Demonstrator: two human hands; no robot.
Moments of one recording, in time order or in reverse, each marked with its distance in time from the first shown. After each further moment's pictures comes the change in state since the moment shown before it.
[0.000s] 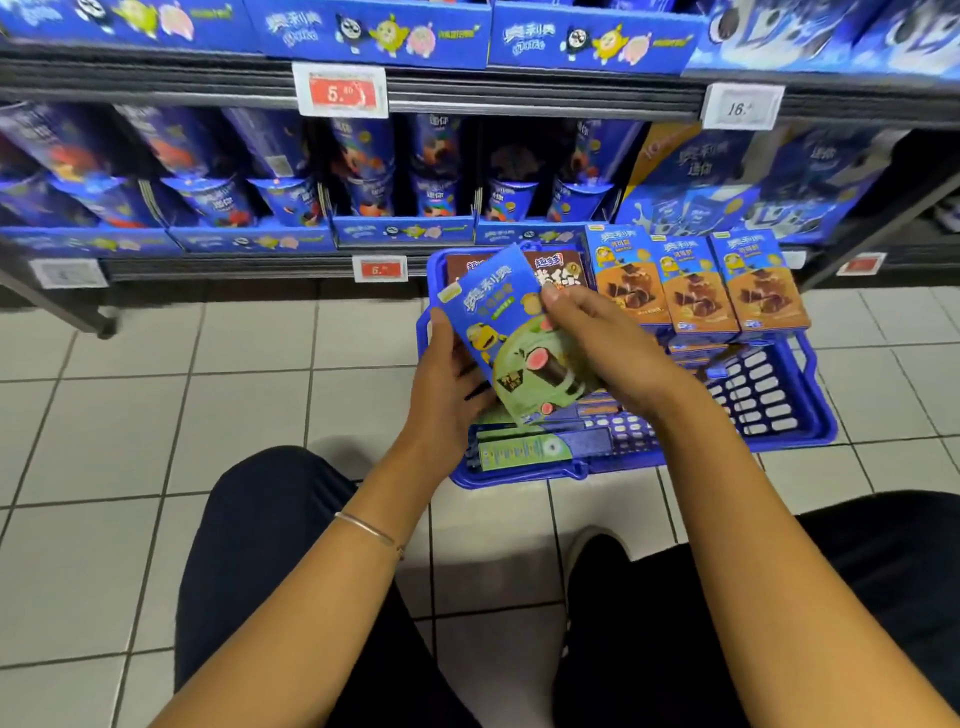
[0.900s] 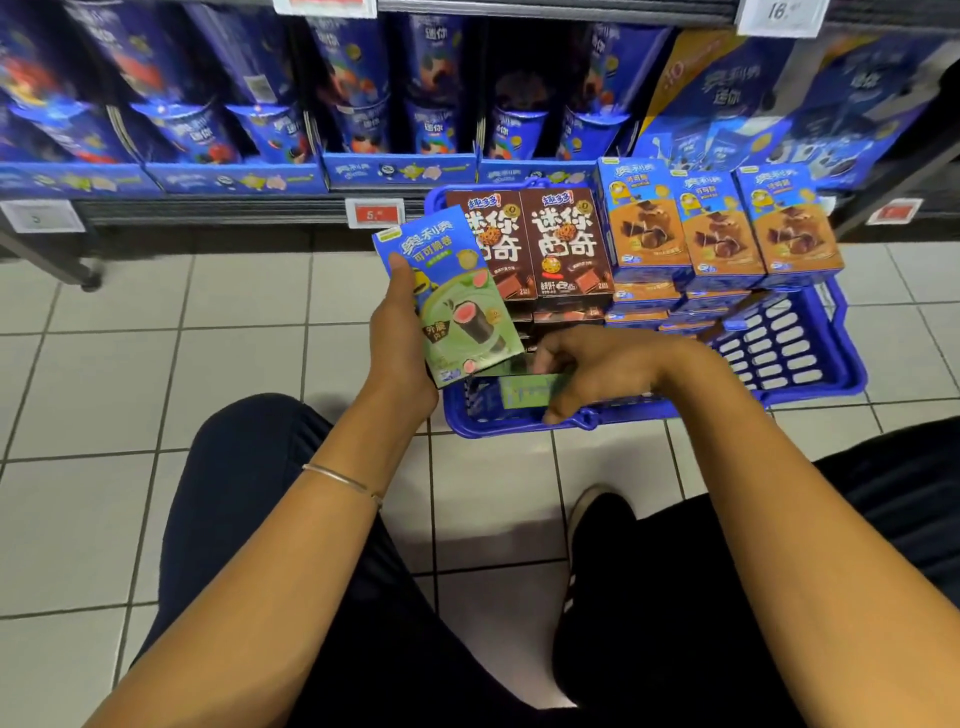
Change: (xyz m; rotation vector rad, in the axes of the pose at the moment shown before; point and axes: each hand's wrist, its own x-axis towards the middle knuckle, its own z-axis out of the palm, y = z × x) left_hand 0.005 -0.003 -0.030 -0.093 0.107 0.033; right_hand -0.012 0.032 0.006 -0.653 -0.512 0.191
